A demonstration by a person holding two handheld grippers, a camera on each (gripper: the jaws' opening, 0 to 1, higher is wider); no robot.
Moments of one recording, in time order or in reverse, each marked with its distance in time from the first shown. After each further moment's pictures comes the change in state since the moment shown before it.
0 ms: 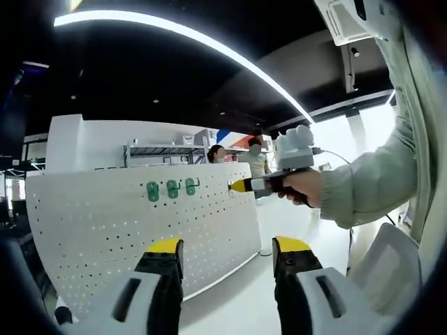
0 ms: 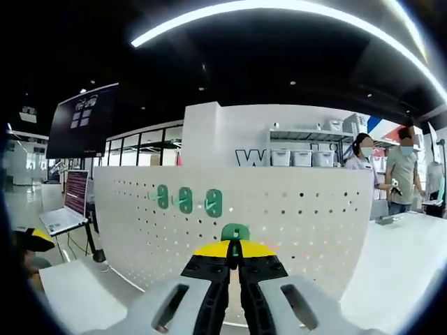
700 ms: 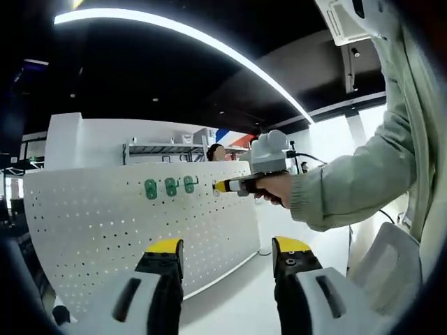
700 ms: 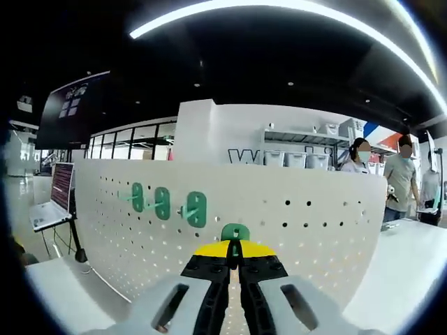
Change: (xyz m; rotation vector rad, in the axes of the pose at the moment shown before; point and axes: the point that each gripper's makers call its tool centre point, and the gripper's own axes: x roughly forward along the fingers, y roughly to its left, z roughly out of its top) left arm 0.005 0.000 -0.005 -0.007 0.008 -0.006; right arm 0.052 -0.010 0.003 -0.034 0.000 -0.041
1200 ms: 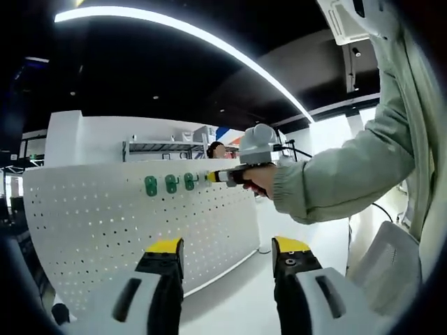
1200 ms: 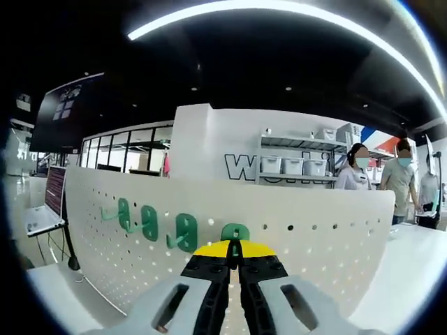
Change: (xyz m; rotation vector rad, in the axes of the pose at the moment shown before) left arm -0.001 0.001 -0.003 -0.006 0.012 0.001; right arm 0.019 -0.004 0.019 -0.015 -0.034 -0.028
